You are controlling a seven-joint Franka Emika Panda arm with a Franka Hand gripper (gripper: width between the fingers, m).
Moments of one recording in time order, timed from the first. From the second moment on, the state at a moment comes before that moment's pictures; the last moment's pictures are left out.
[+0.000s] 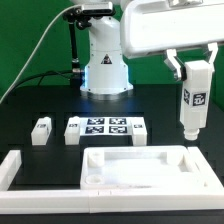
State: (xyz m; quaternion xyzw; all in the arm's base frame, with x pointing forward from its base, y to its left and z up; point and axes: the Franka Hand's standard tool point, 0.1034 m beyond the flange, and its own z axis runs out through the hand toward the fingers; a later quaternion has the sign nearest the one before) arm 0.637 0.099 0.201 -0.97 -0.07 -0.22 0.05
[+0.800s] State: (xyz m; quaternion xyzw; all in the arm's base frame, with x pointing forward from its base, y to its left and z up) arm 0.646 0.097 0.146 -0.97 -0.07 -0.23 0.06
